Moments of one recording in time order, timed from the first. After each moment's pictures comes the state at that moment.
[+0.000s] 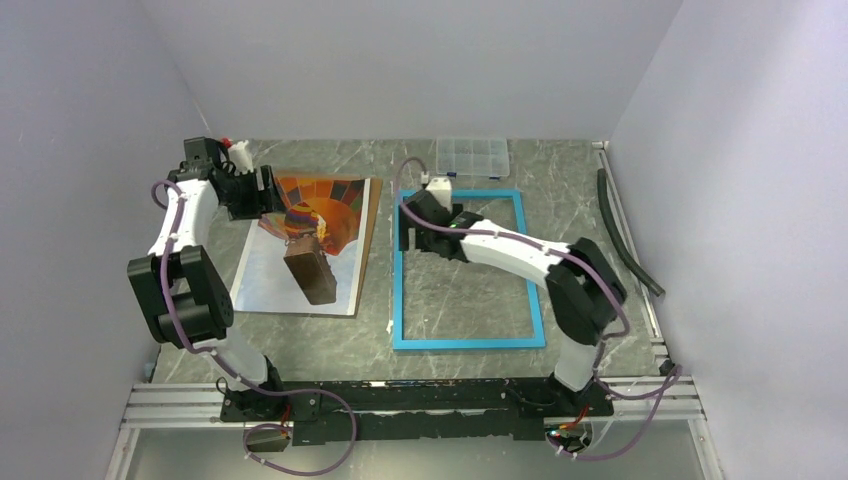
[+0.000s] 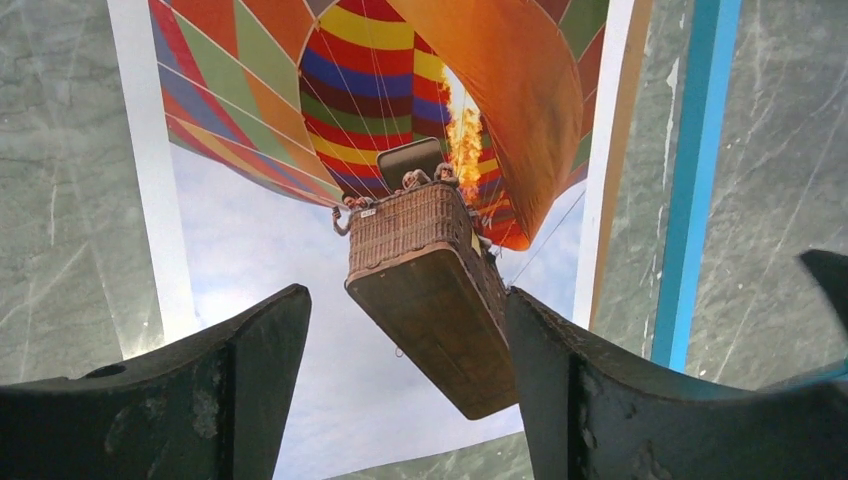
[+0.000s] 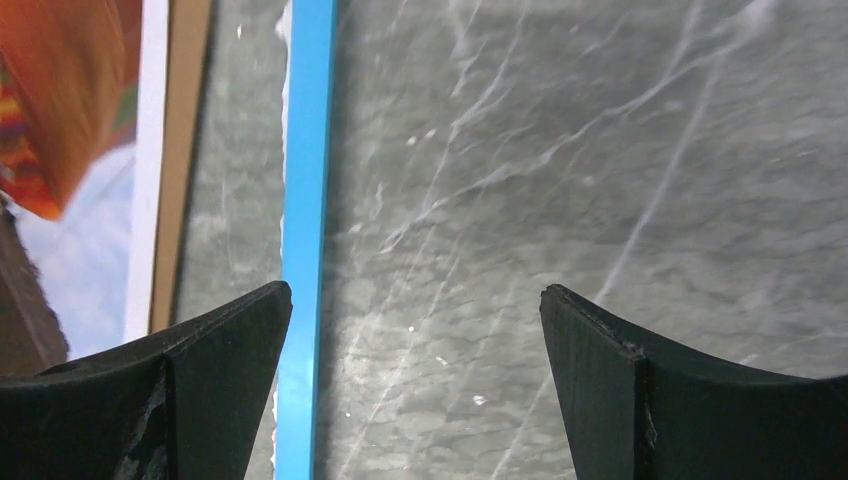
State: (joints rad) left arm 0.25 1.68 1.41 -0.74 0.44 0.06; right arm 0.77 1.74 1.26 -0.35 0.40 0.62
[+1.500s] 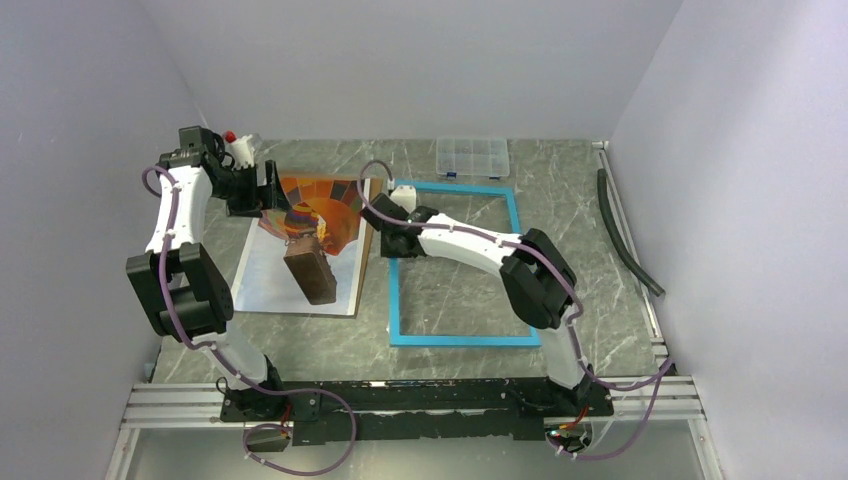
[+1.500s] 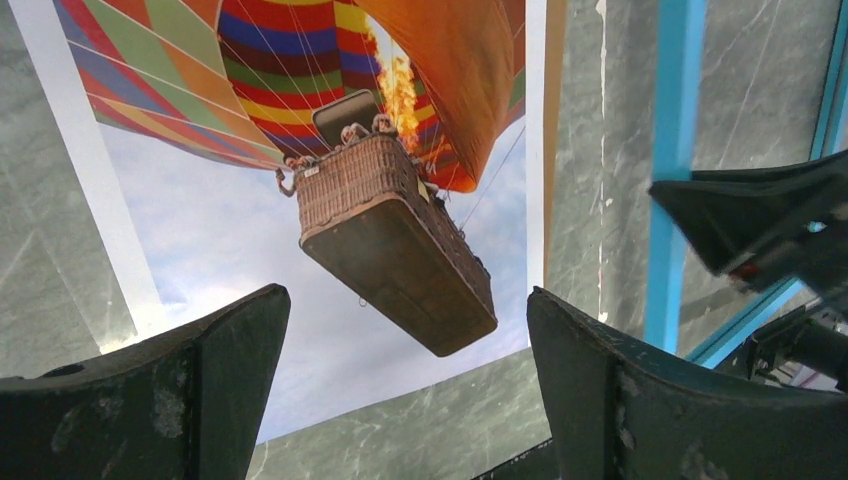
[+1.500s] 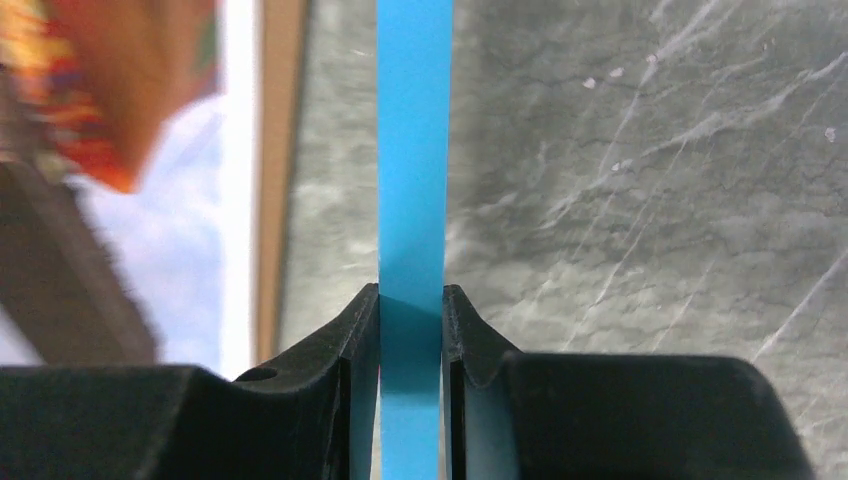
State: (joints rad) left arm 0.26 1.72 1.58 -0.99 0.55 0.16; right arm 0.91 2.08 1.59 -0.55 0.38 0.77
